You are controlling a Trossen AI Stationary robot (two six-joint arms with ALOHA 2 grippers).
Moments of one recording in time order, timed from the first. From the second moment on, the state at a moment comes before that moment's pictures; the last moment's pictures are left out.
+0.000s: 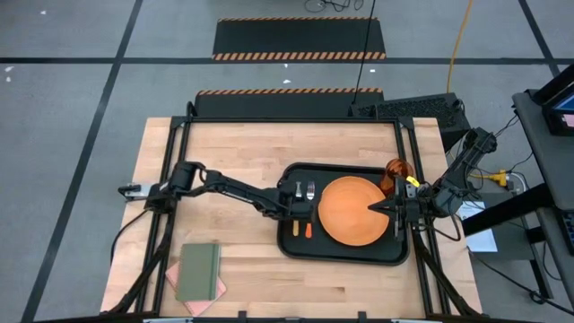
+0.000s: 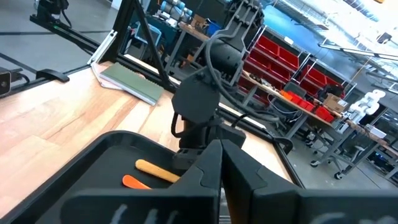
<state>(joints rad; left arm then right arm) -0.12 2.18 1.55 -0.65 -0.45 -1.46 0.84 0.32 0.20 0.03 0.84 -0.41</state>
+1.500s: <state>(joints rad) -0.31 1.79 1.45 -0.50 -0.79 -0.49 0.85 0.35 0.20 -0.04 0.78 0.07</state>
